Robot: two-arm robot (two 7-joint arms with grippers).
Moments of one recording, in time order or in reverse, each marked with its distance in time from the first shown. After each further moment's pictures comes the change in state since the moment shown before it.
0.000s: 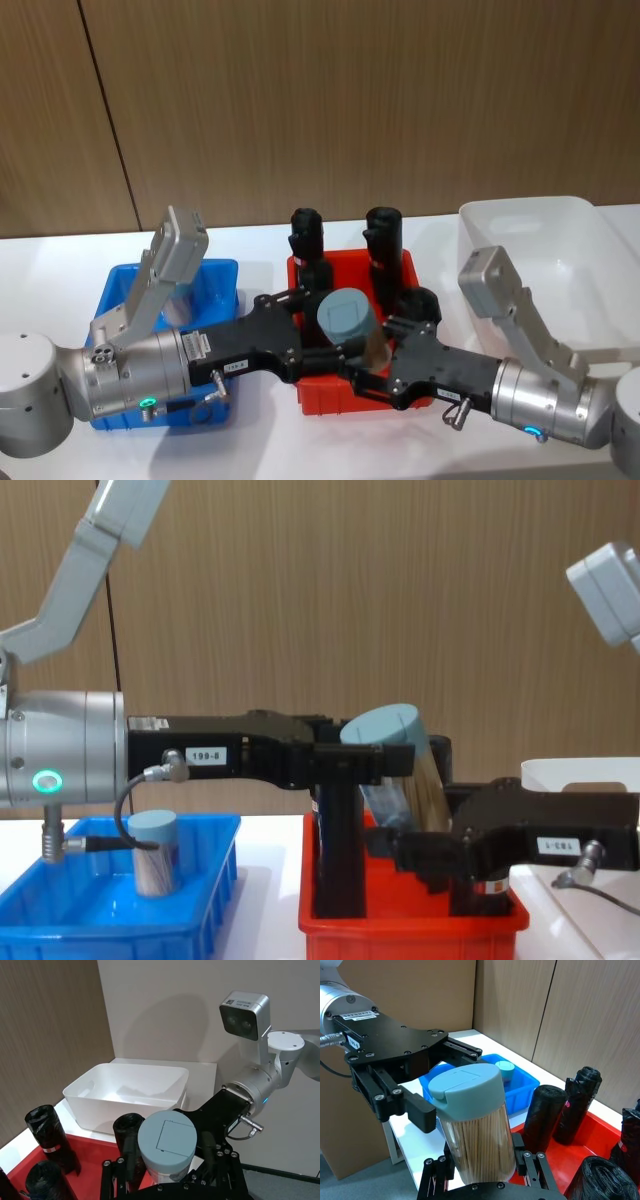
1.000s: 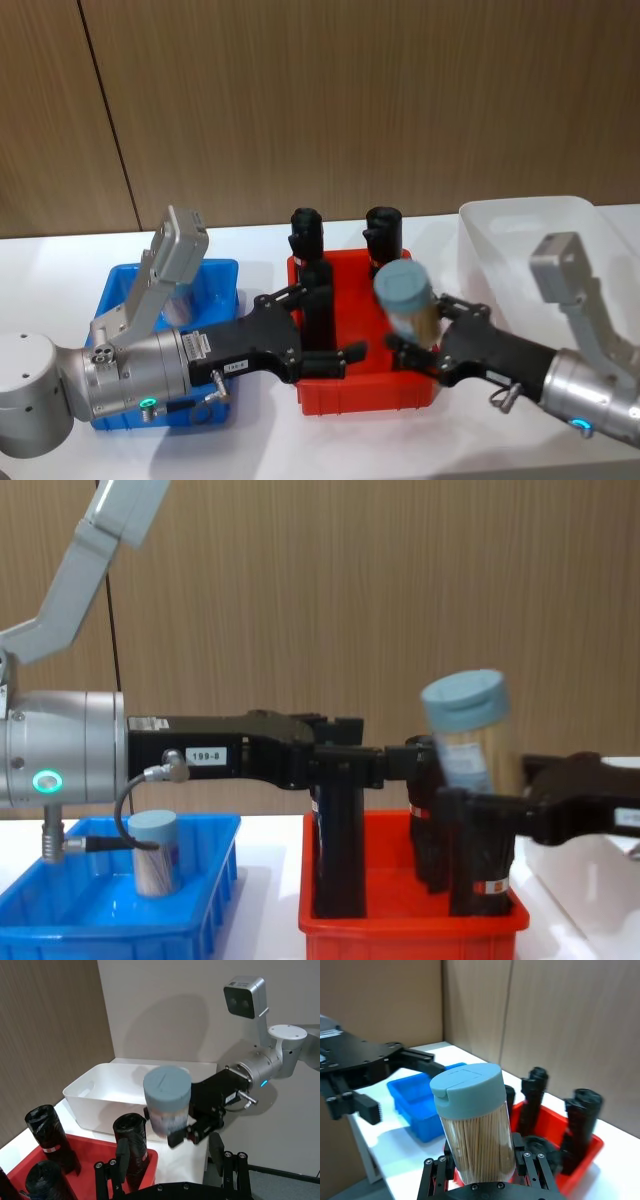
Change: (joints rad) left arm 0.000 0.000 0.000 0.000 0.000 0.000 0.000; right arm -0.053 0.079 0.048 -0.052 0.110 -0.030 -0.086
